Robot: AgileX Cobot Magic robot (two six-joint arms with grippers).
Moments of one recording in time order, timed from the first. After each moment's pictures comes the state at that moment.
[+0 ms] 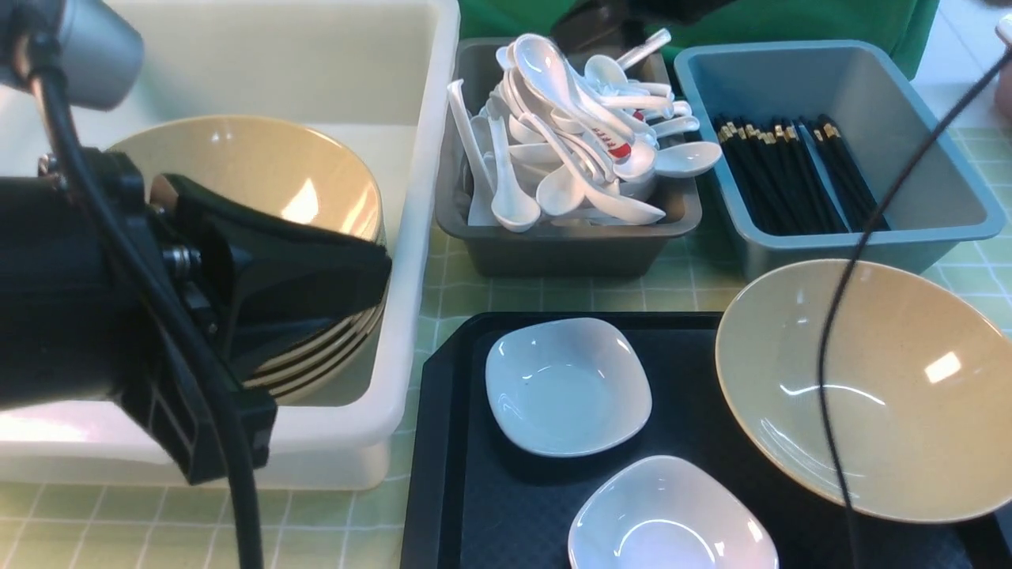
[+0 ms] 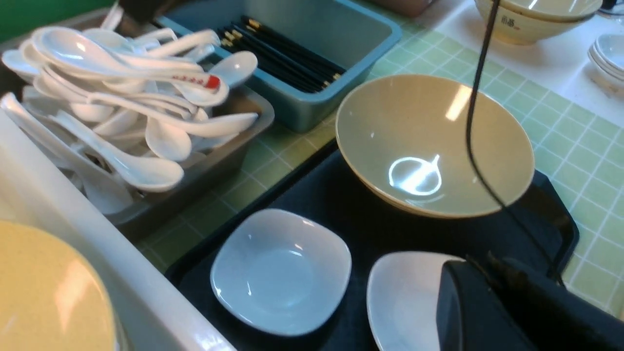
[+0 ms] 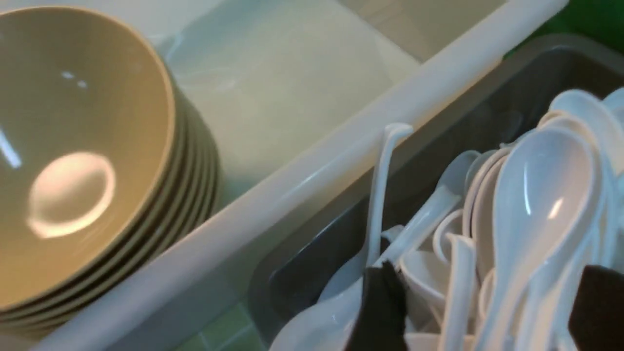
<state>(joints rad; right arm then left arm) 0.22 2.10 -2.23 0.67 0.94 -0.65 -0.52 0.84 -0.97 -0.46 0.77 0.48</state>
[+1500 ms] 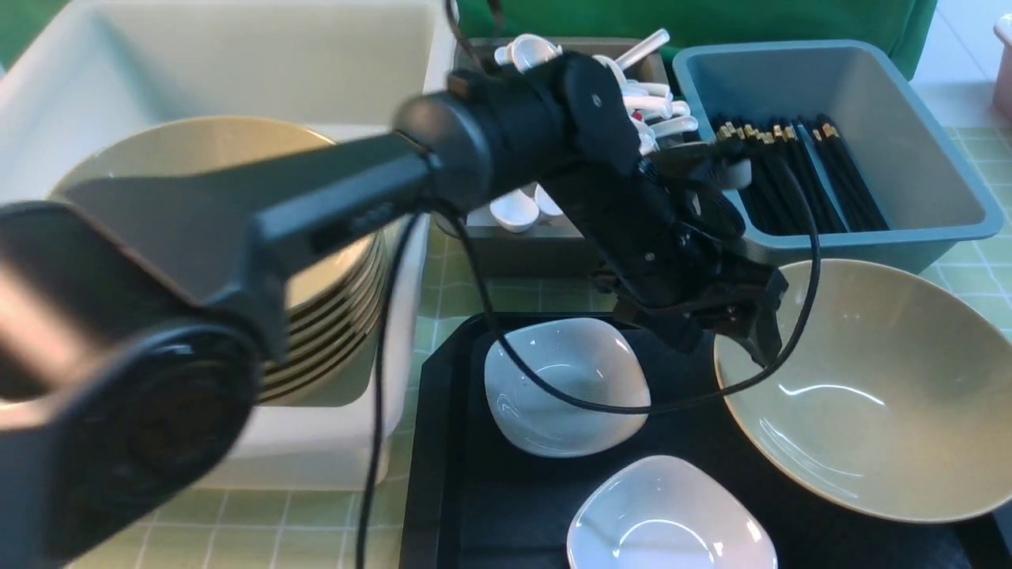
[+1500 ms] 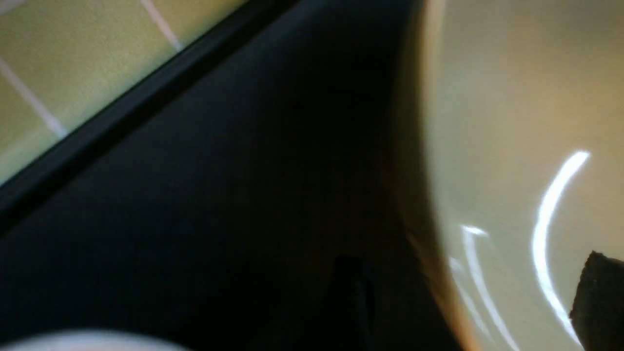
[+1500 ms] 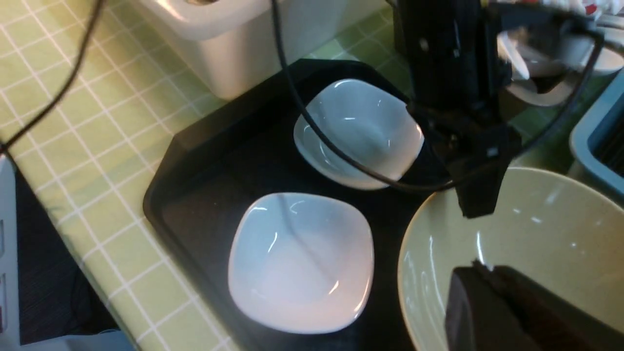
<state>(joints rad) 0.22 0.68 -0.99 0.40 1.01 -0.54 -0.66 2.21 -1.87 -0.61 1.02 0.24</state>
